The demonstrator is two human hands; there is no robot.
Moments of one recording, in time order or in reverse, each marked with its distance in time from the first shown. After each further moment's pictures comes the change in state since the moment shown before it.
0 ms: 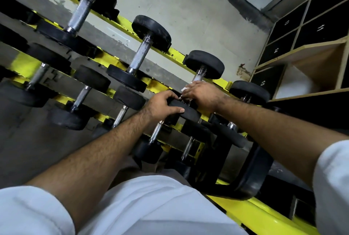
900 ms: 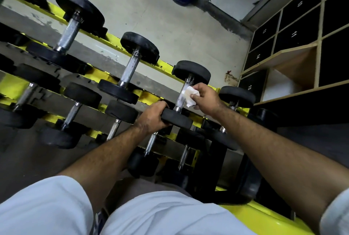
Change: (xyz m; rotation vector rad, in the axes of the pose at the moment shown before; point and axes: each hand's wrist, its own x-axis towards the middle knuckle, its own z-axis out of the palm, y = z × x) left_hand 0.011 -0.021 0.007 0.363 -0.010 0.317; right_hand -0.030 -0.003 0.008 1.079 0.400 0.787
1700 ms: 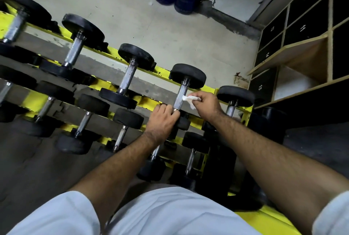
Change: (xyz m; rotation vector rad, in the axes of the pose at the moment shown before) left_hand -0.011 0.067 0.014 0.921 -0.001 0.162; right_hand -0.013 0.024 -0.003 0.073 0.138 -0.090
